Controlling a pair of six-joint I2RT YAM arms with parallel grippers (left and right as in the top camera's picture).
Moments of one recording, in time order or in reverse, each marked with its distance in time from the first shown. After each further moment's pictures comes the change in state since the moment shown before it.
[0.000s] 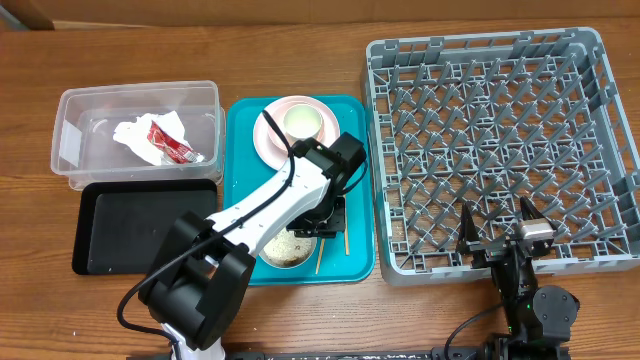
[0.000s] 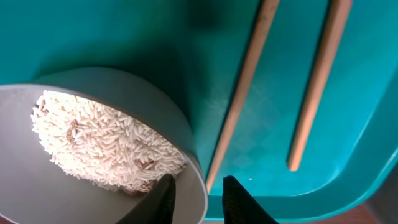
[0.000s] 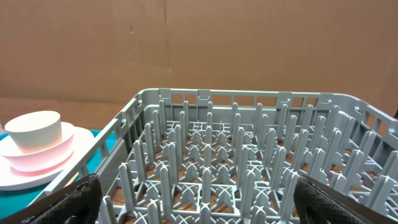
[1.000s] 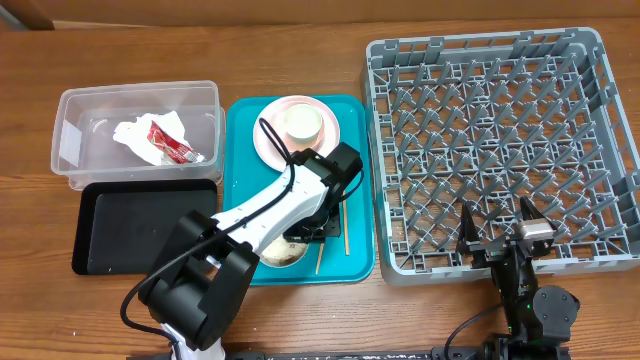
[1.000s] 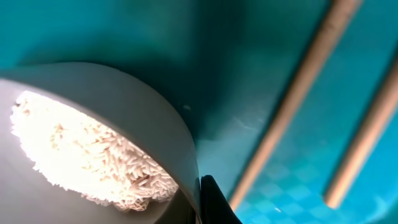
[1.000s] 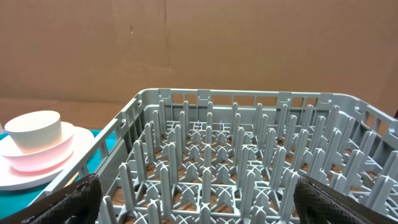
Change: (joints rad) left arm 0.000 0.000 -0.084 0.074 -0.068 -0.052; right arm 0.000 0.000 0.000 0.000 0.000 0.000
